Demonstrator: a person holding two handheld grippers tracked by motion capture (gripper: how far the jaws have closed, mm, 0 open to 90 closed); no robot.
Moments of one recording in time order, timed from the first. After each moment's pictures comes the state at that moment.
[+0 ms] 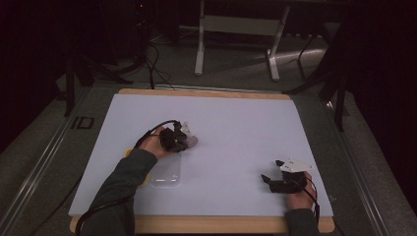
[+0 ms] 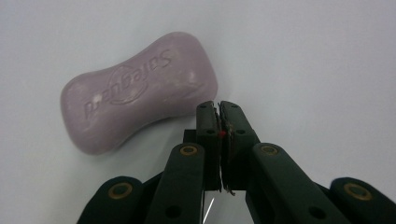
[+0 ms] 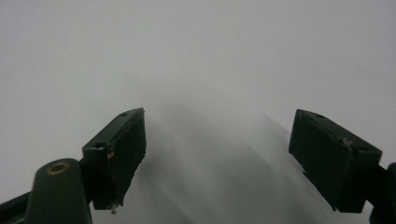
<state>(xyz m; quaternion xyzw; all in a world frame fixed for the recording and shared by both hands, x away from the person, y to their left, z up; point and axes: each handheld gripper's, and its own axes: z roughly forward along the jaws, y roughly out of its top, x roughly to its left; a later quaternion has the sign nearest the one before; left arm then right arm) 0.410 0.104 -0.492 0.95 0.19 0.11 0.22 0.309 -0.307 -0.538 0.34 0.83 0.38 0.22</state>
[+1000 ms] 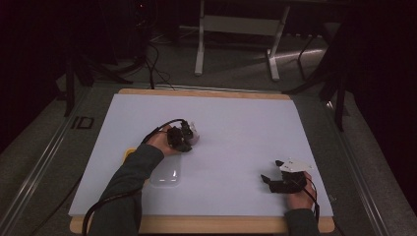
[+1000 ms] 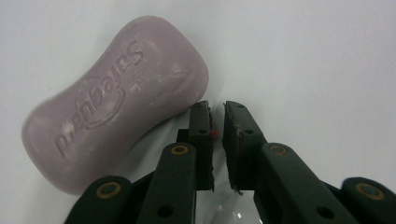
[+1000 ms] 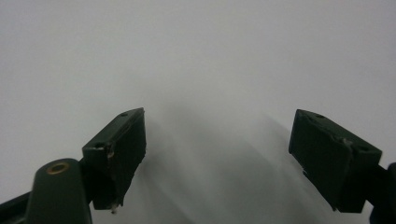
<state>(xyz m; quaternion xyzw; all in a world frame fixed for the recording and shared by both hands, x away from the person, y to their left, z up) 0.432 0.085 -0.504 0.96 0.19 0.08 0.18 0.309 -0.306 -0.538 0.33 0.84 0.38 0.22</state>
